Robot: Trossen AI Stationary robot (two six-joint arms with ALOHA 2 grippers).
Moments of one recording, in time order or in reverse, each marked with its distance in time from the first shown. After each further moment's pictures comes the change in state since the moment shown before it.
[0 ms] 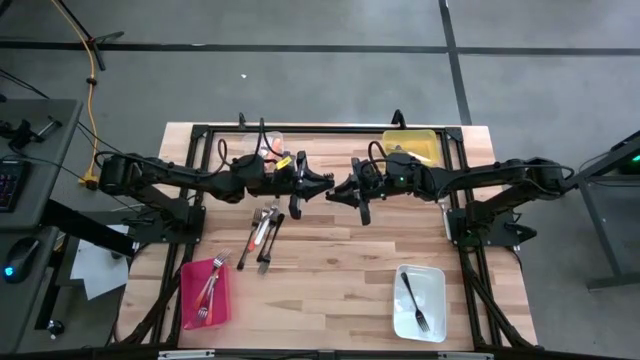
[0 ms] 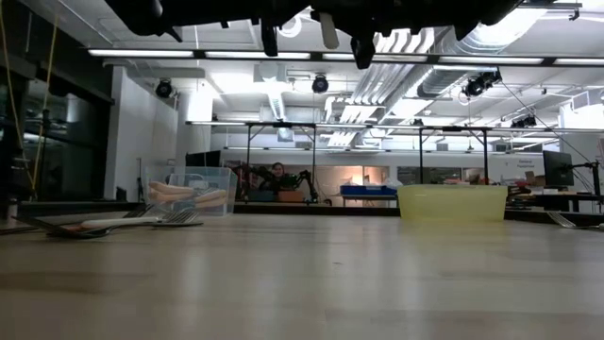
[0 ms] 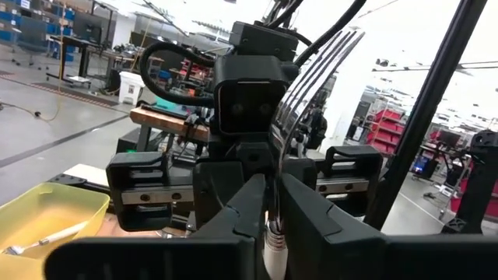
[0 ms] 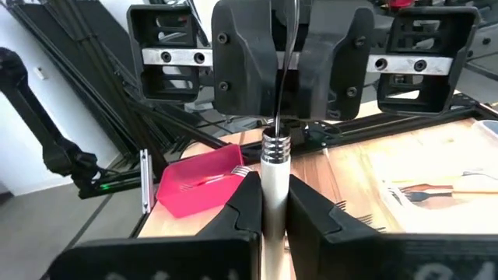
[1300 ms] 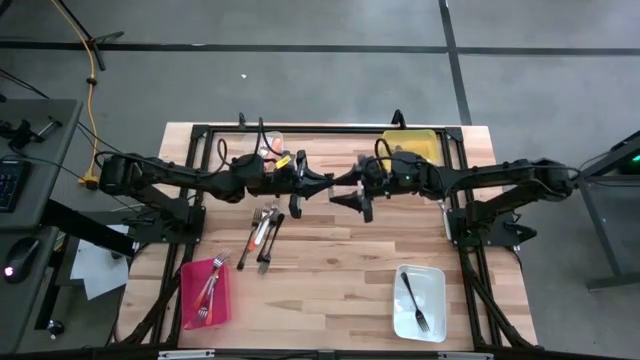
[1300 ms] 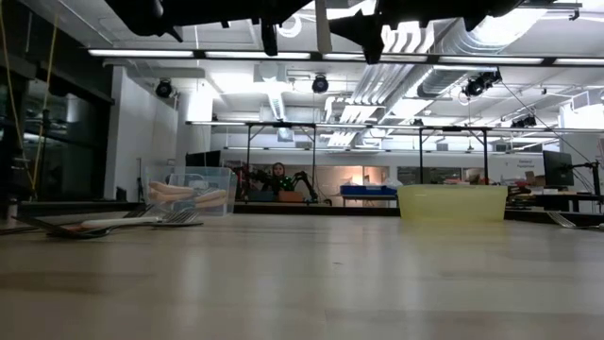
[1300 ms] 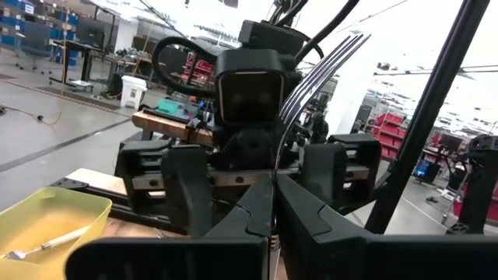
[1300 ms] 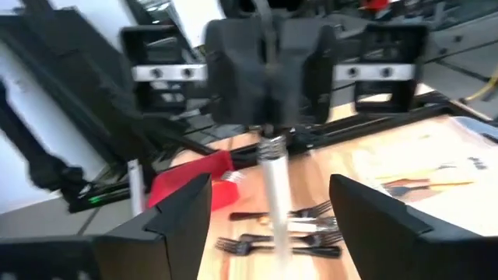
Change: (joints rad) left arm -0.001 0.002 0.001 0.012 -0.005 0.000; right arm 0.001 -0.056 0.000 -0.059 0.064 0.035
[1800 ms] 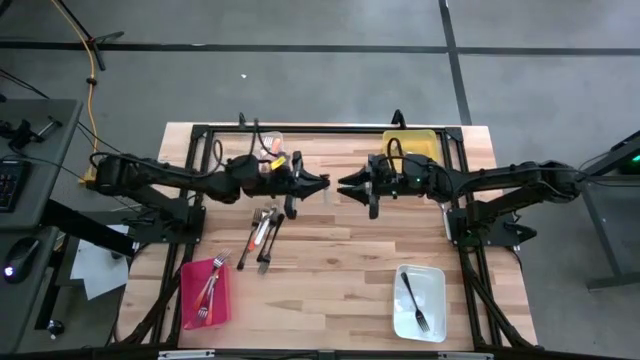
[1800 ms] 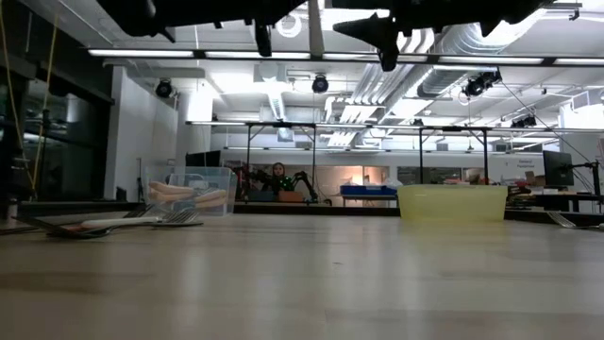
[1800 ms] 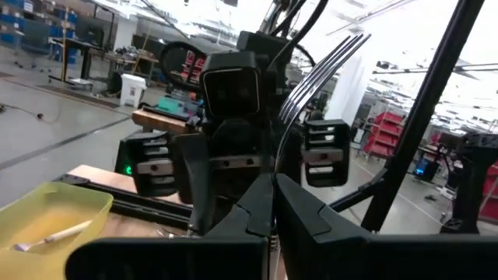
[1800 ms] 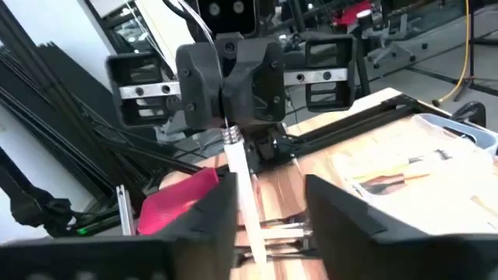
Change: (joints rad) left arm 0.000 -0.037 -0.038 -0.003 0.001 0.000; right arm -0.001 -0.074 -0.097 0.065 0.097 0.074
